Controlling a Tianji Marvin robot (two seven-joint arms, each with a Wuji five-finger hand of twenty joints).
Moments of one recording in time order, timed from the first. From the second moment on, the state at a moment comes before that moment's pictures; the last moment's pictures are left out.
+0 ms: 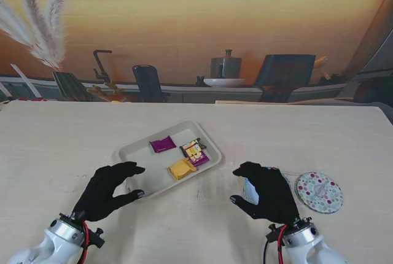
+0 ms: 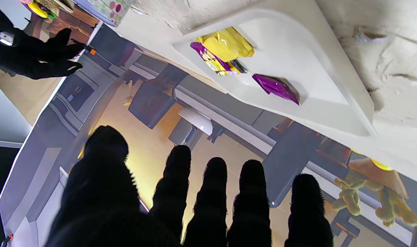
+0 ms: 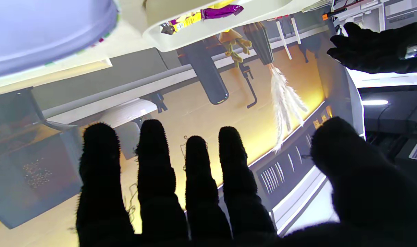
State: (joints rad) left arm 2.08 -1.11 -1.52 -1.86 0.69 -0.44 0.20; right arm -2.03 -1.12 1.35 -1.76 -1.01 -0.35 -0.60; left_hand 0.79 -0.11 0.03 0.05 0.50 0.11 0.26 0.33 0.44 0.19 0.21 0.35 0.34 0.22 0.29 0.45 0.01 0.39 0.62 0.63; right_hand 0.30 -0.42 0.79 -0.07 0.54 0.11 0.64 0.27 0.51 0.13 0.56 0.31 0.66 0.23 0.50 0.33 0.34 0.43 1.12 0.40
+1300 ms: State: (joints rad) left arm 1.50 -1.09 -1.31 -1.56 0.67 0.13 -0.05; right arm -2.03 -1.12 1.35 -1.79 -1.04 -0.36 -0.68; left_hand 0.77 -0.28 0.15 0.05 0.39 0.13 0.26 0.33 0.39 0.18 0.26 0.41 0.33 0.21 0.39 0.56 0.03 0.39 0.72 0.72; right_hand 0.30 -0.42 0.81 -0.07 0.57 0.09 0.66 0.27 0.56 0.13 0.57 0.31 0.68 0.23 0.53 0.33 0.35 0.44 1.13 0.43
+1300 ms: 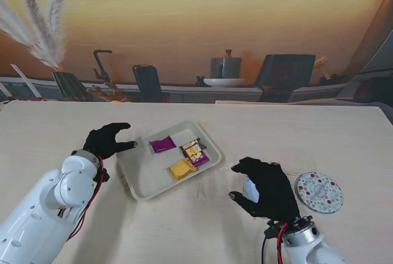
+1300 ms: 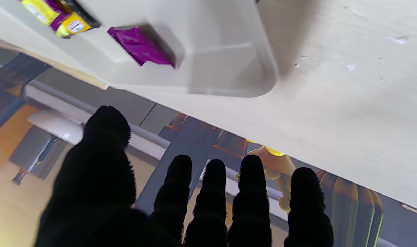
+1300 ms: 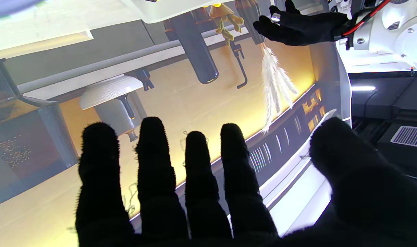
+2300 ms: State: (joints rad) left arm 1.31 -1.09 -1.14 -1.28 0.58 0.30 -0.09; right arm -2.03 -1.12 1.34 -1.79 -1.02 -0.37 -0.67; left_hand 0.76 -0.28 0.19 0.05 0.41 0.12 0.64 0.69 0.37 0.17 0.26 0.41 0.26 0.18 0.27 0.52 0.00 0.38 0.67 0.72; right_hand 0.30 -0.42 0.81 -0.07 0.58 0.09 0.66 0.28 0.60 0.13 0.57 0.31 0.68 0.23 0.53 0.33 0.36 0.45 1.13 0.44
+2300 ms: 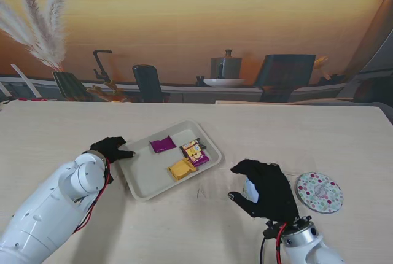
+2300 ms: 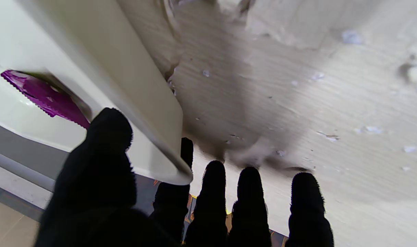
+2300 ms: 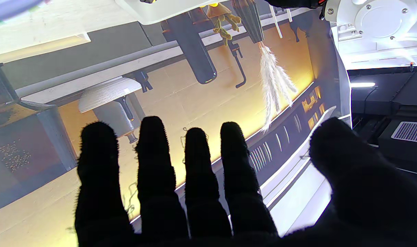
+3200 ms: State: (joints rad) left arm 1.31 -1.11 -1.16 -1.29 0.36 0.33 -0.09; right arm -2.01 -1.13 1.32 -1.77 -1.00 -0.36 -0.71; left_hand 0.93 -0.45 0.70 0.26 0.50 0.27 1.09 1.15 0.55 0.28 0.31 0.32 0.30 0.17 0.32 0.45 -0.02 0.22 0.60 0.63; right_hand 0.30 -0.39 0.83 -0.07 0.63 0.08 0.66 0.28 0.66 0.13 0.57 0.31 0.72 0.23 0.55 0.33 0.38 0.46 1.14 0.44
